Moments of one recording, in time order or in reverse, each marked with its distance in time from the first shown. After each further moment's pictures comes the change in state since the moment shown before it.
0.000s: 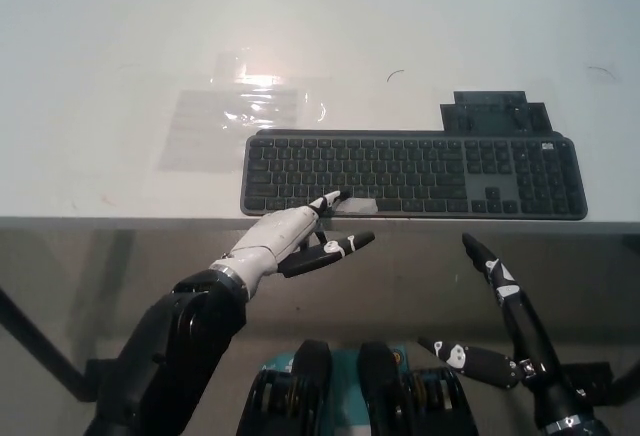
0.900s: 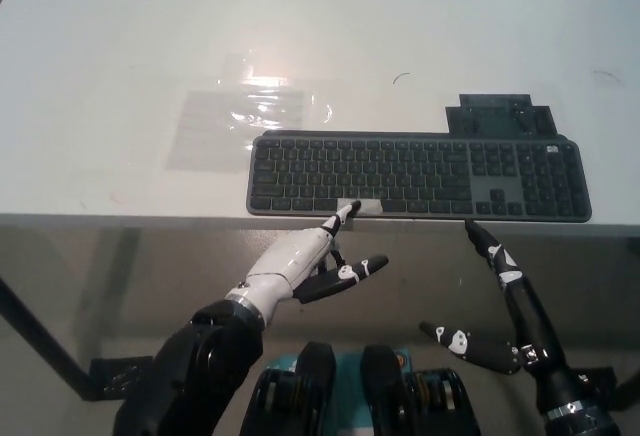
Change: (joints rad) left_arm 0.059 -0.021 -0.095 0.049 -0.005 -0.056 0.158; right_arm -0.029 -0.005 -0.007 0.001 -0.001 0.000 -0.001
